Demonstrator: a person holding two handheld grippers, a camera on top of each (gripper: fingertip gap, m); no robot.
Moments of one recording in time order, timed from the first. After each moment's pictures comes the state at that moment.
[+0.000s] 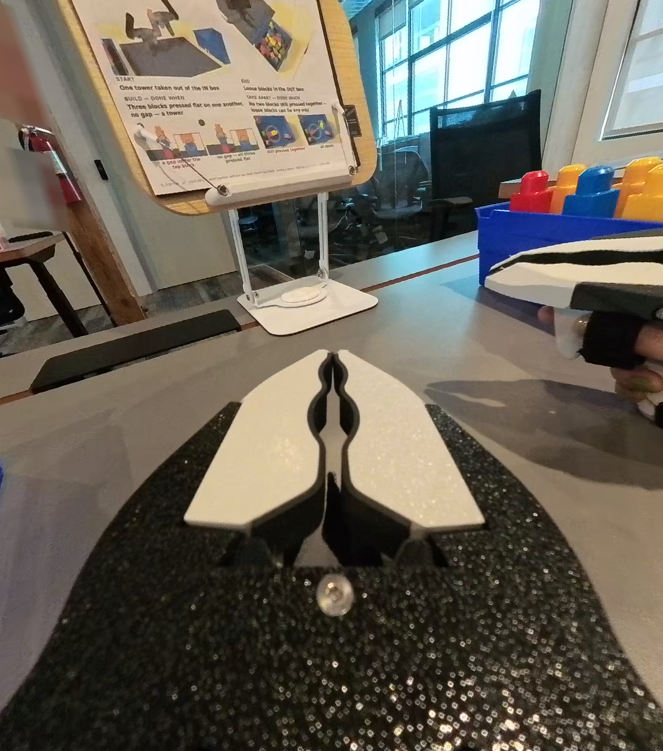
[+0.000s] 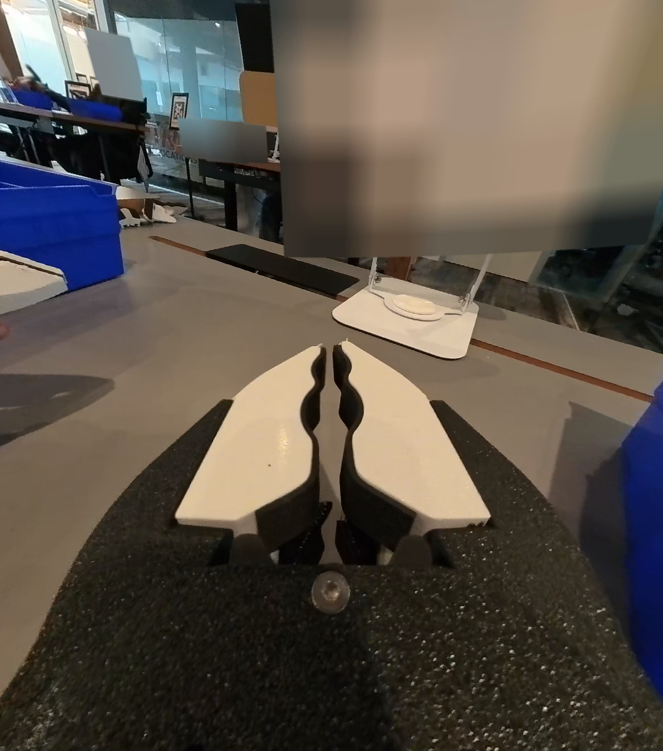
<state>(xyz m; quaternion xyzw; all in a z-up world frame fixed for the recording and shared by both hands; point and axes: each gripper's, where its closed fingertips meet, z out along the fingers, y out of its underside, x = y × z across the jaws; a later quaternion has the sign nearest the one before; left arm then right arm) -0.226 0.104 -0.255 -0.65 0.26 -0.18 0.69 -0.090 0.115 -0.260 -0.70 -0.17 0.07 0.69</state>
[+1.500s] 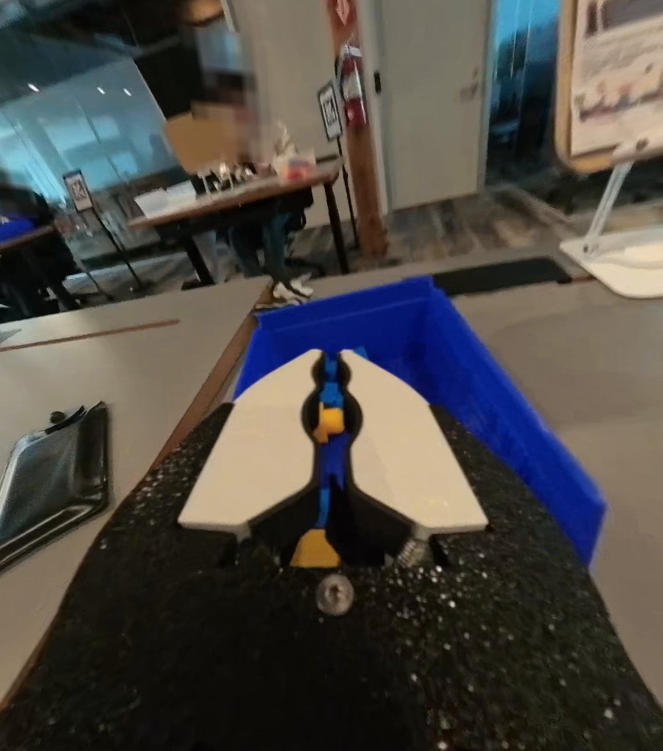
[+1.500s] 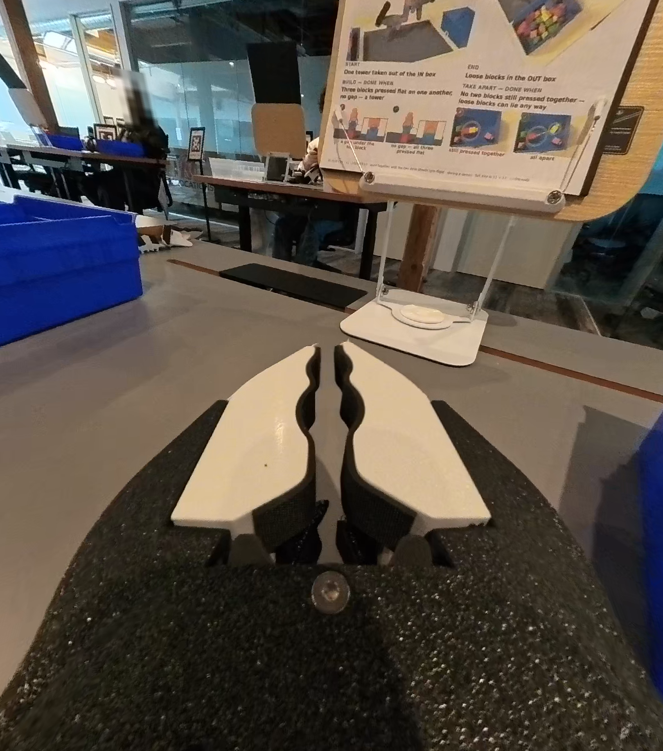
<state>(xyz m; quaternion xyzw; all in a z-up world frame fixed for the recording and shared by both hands) -0.521 0.082 -0.174 -0.74 0.09 0.08 0.66 -0.088 0.112 -0.254 -0.68 -0.16 0.10 0.71</state>
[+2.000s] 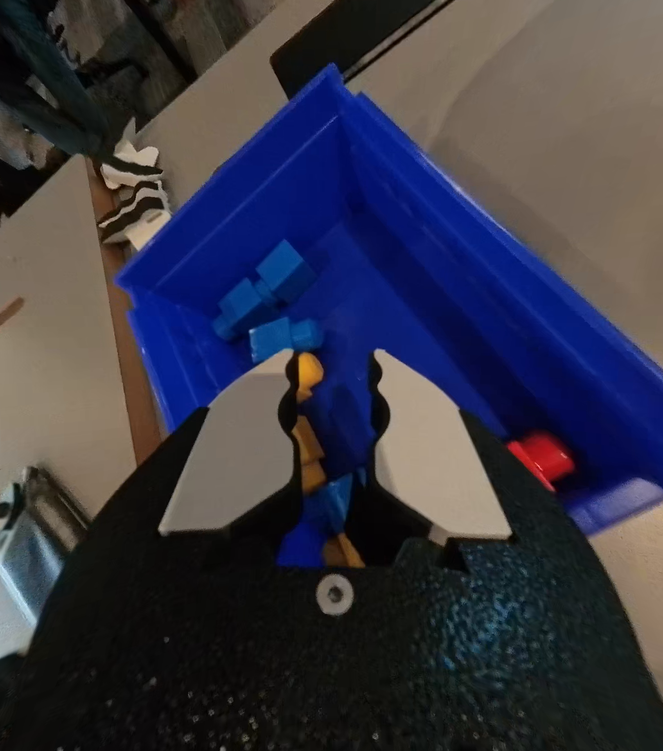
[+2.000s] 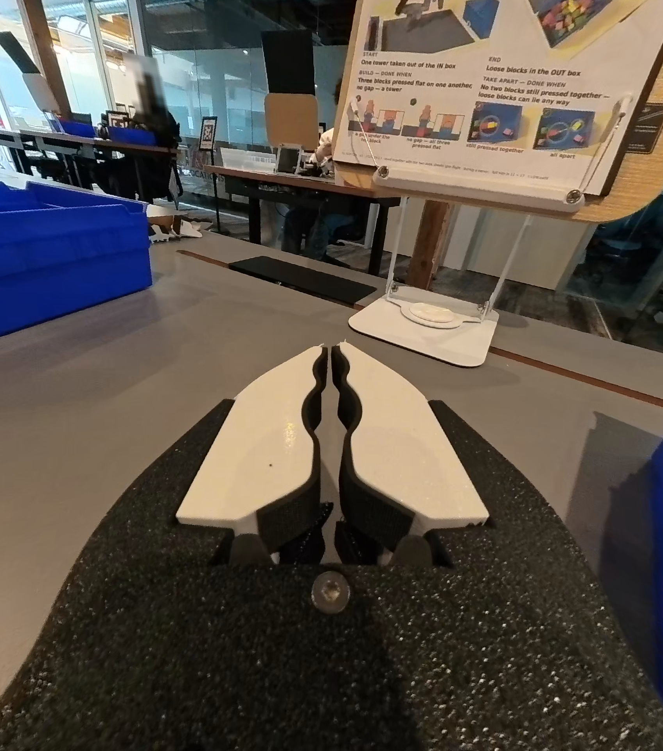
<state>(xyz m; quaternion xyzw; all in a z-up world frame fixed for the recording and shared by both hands) -0.507 0.153 -0.239 -0.86 0.31 0.07 0.40 -0.093 0.112 -0.257 -0.69 -0.18 0.10 0.70</state>
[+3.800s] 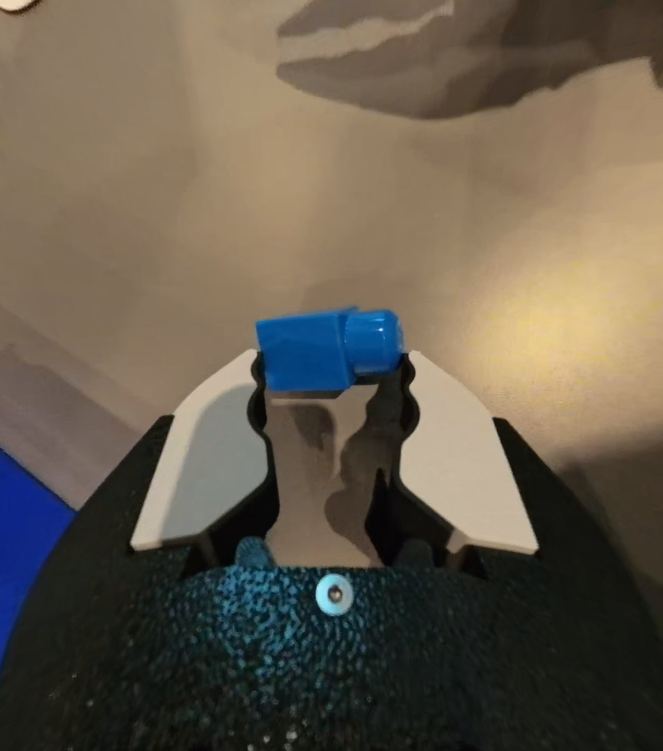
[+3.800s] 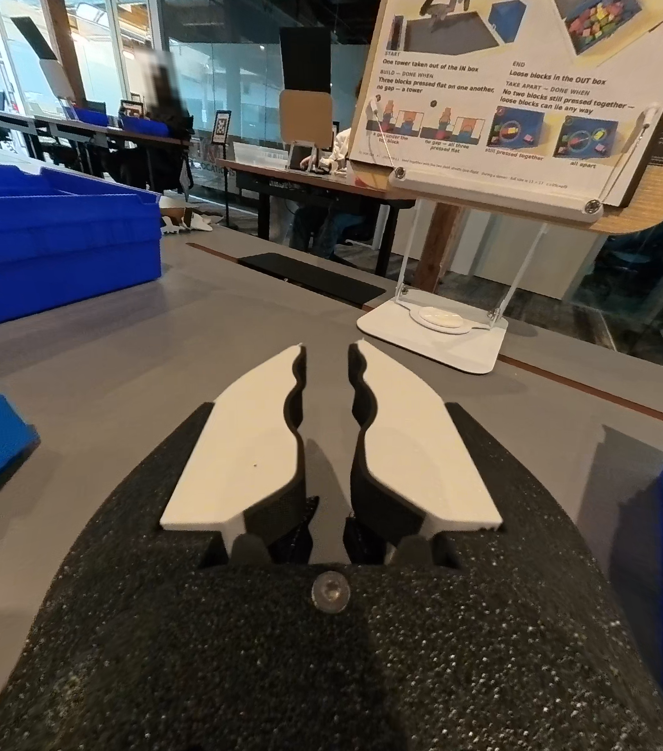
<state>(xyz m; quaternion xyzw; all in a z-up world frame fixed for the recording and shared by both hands) -0.255 0.020 -0.338 -0.80 0.51 -0.05 0.32 -0.102 0.117 -0.257 -0.68 -0.20 0.10 0.70</state>
